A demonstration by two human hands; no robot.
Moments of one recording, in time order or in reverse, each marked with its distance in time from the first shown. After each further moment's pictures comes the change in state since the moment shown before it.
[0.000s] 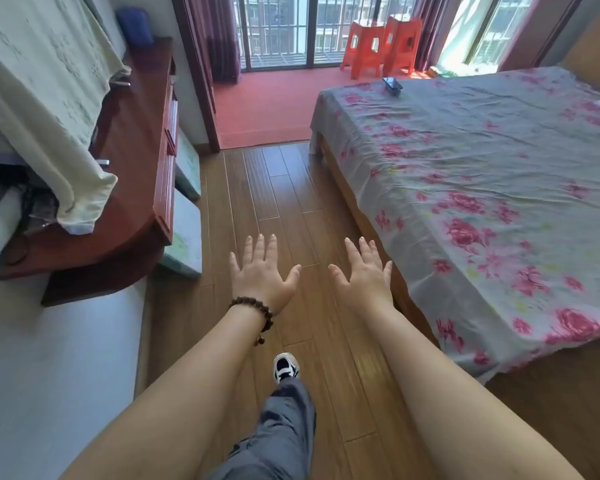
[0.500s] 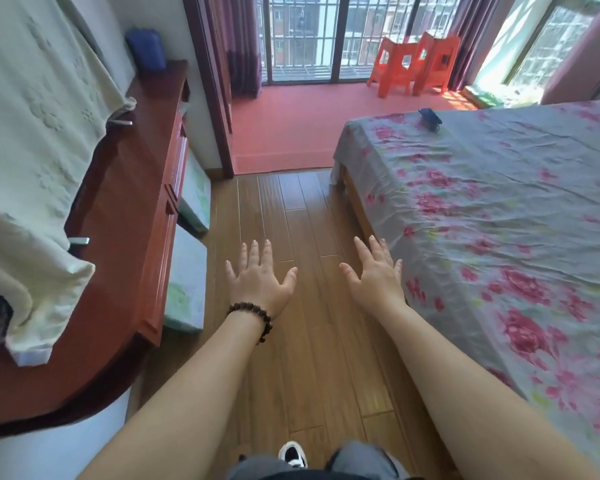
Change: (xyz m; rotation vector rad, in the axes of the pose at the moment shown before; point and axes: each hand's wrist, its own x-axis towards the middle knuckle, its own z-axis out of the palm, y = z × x) left_hand 0.311 -0.025 -0.040 -0.026 0.004 -0.138; right_hand 0.332 -0.053 -0.008 -0.047 -0.050 -0.029
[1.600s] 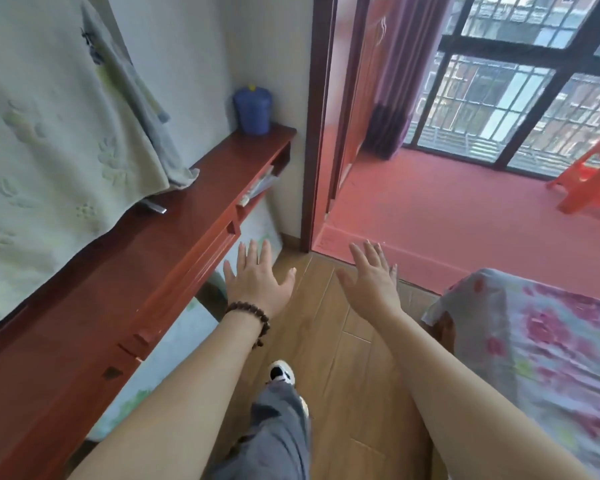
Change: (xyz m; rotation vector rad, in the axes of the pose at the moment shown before) left_hand 0.638 0.011 -0.070 -0.004 0.232 -0.508; right_hand 0.725 -0.168 0.027 -0.008 -0.252 -0.519
